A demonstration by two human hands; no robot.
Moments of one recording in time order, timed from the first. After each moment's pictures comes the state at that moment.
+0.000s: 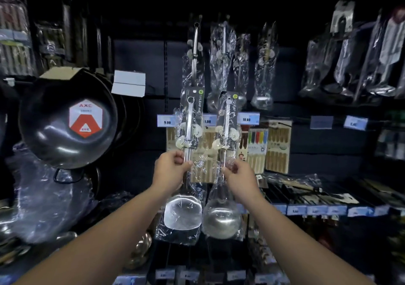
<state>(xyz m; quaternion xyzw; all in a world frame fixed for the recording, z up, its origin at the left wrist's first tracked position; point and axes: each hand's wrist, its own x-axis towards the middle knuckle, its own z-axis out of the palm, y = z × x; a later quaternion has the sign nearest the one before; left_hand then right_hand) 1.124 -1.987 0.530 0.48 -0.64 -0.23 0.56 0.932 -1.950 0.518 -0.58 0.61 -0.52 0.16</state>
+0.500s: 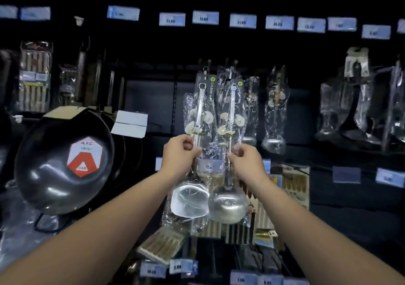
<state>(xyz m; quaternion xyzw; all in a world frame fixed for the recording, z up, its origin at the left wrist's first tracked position) 1.091 -2.061 0.663 0.42 -0.64 -0.14 0.63 0.907 -2.042 0.662 -0.62 0.54 -0.56 0.09</state>
